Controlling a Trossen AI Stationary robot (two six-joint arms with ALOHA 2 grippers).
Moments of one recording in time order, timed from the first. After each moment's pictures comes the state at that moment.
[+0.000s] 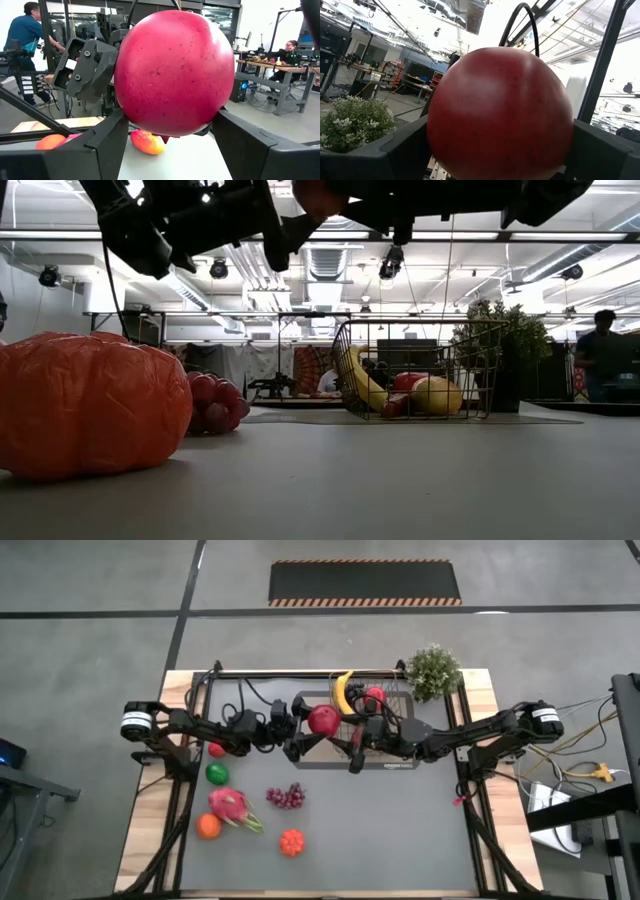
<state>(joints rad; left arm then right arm) 0.10 1.60 0.66 1.35 0.07 -0.41 0.04 1.45 0.75 0.84 0.26 -0.09</state>
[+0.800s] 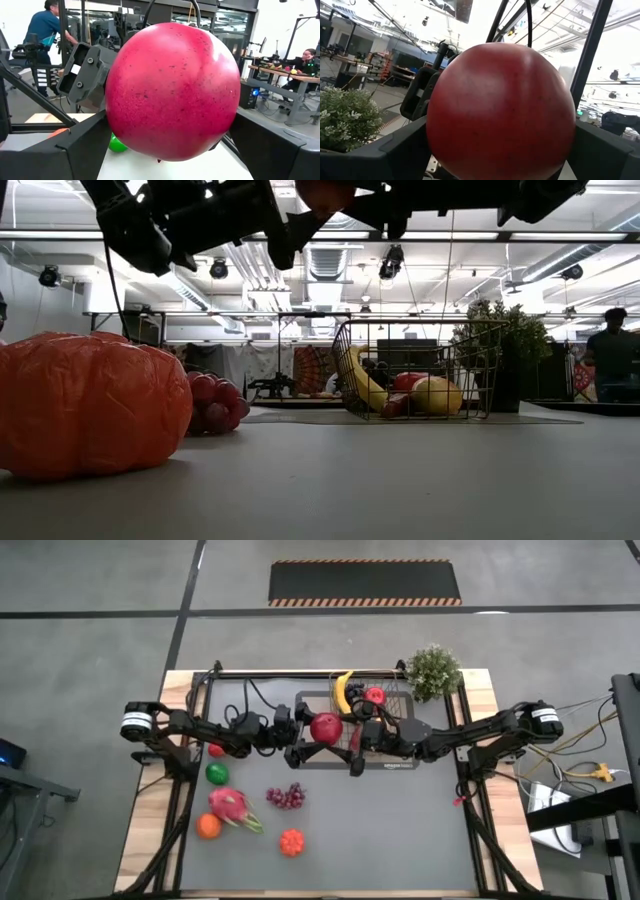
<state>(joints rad) 0.08 1.60 0.68 1.31 0.12 -0.38 0.04 1.45 0.77 0.82 0.19 -0.13</state>
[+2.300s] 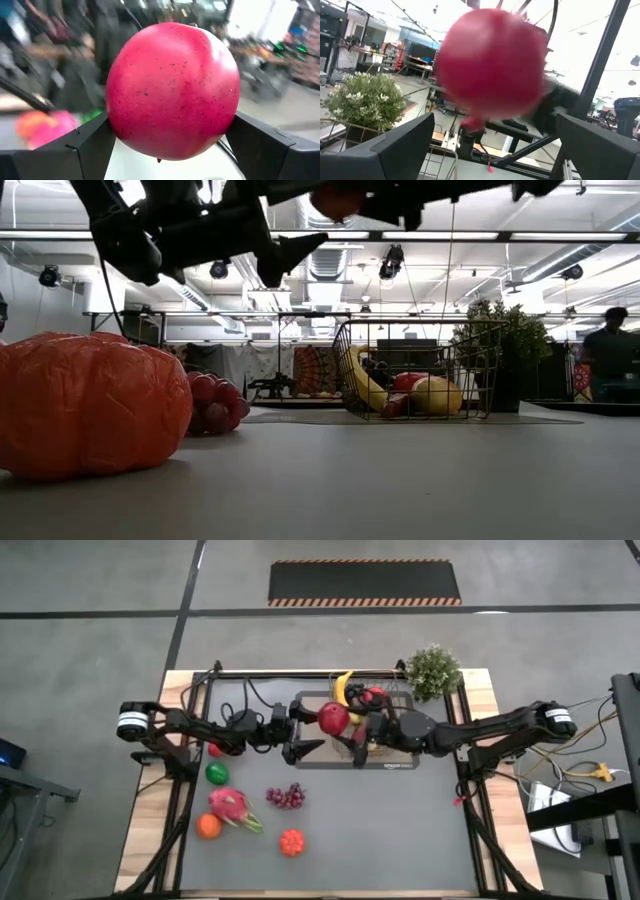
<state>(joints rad) 0.14 1.55 0.60 1.29 0.14 -0.36 0.03 1.35 0.83 0.48 0.34 -0.13</state>
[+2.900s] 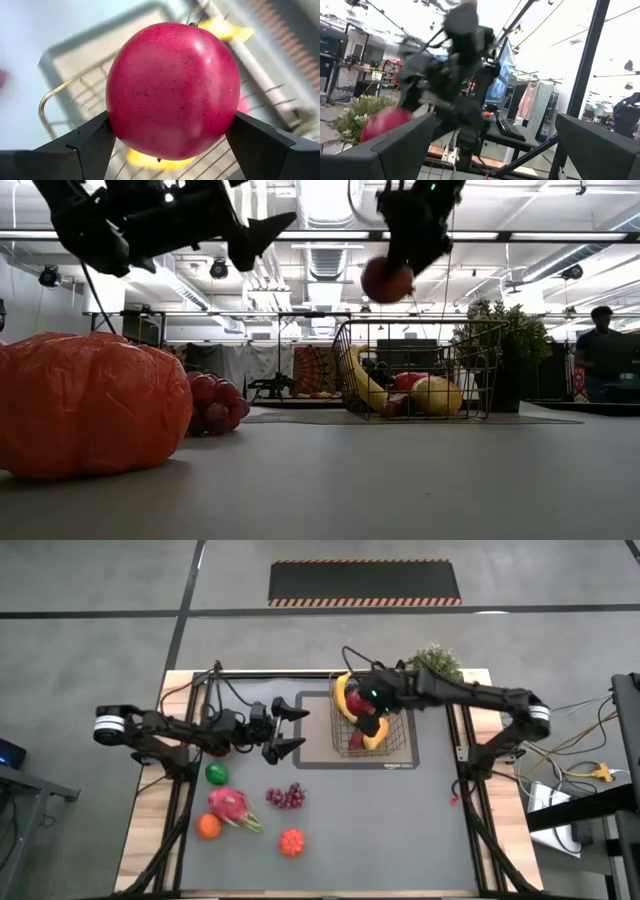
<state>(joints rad) 0.15 1.35 0.47 1.29 0.14 -0.33 -0.24 1.53 1.47 -0.97 0.21 0.21</state>
